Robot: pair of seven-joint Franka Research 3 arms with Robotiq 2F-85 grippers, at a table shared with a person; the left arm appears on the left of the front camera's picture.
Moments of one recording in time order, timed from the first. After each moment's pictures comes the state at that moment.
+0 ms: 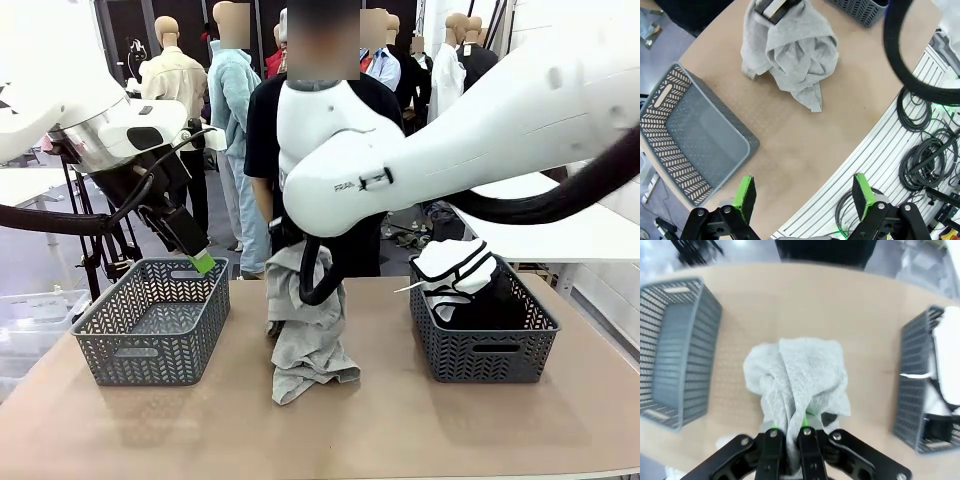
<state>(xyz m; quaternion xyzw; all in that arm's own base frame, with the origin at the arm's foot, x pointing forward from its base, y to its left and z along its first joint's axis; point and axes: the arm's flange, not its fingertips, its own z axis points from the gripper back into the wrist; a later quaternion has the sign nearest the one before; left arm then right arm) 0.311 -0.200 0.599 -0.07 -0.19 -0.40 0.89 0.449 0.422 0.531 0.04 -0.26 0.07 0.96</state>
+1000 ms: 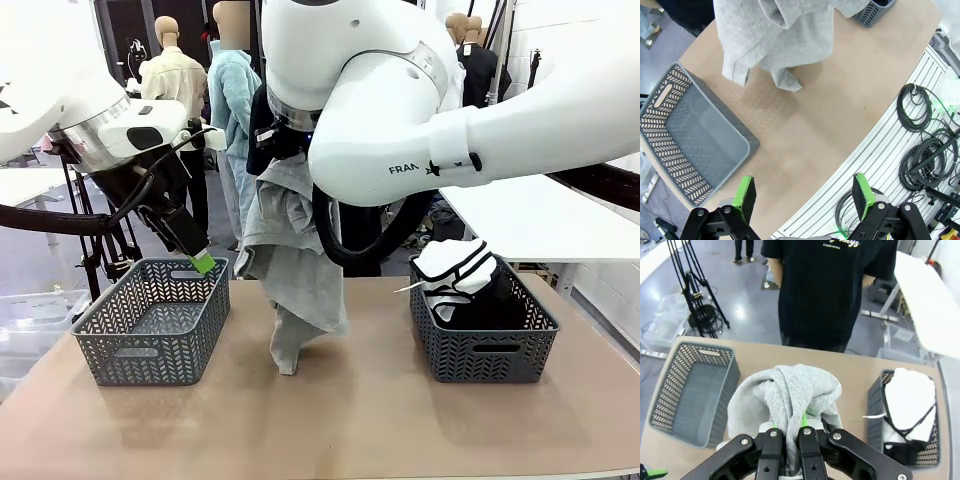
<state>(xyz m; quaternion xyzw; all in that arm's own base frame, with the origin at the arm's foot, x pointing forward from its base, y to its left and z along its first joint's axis) 0.311 -0.200 0.599 -0.07 -0.19 -0.40 0.89 0.365 0.419 0.646 0.03 -0.45 0.09 0.89</state>
